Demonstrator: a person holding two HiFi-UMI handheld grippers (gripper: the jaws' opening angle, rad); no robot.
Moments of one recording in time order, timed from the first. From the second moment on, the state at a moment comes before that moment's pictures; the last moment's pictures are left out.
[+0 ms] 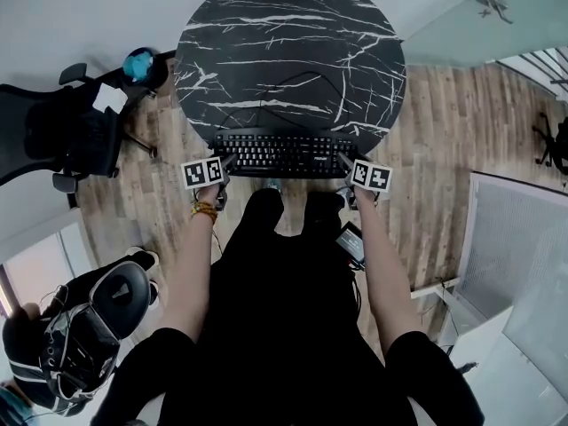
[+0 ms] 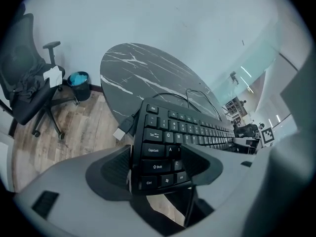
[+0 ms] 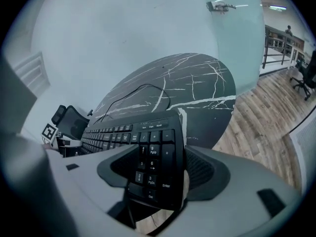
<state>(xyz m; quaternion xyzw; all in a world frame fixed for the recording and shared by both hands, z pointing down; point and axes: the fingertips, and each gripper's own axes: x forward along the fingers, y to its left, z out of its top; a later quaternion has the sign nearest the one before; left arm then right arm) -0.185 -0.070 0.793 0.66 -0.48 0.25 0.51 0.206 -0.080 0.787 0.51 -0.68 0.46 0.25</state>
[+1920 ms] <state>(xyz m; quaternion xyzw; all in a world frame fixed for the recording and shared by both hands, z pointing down) -0.103 -0.165 0.442 0.84 -0.54 0.10 -0.02 0.160 -0.148 0.453 0.58 -0.81 0.05 0.09</state>
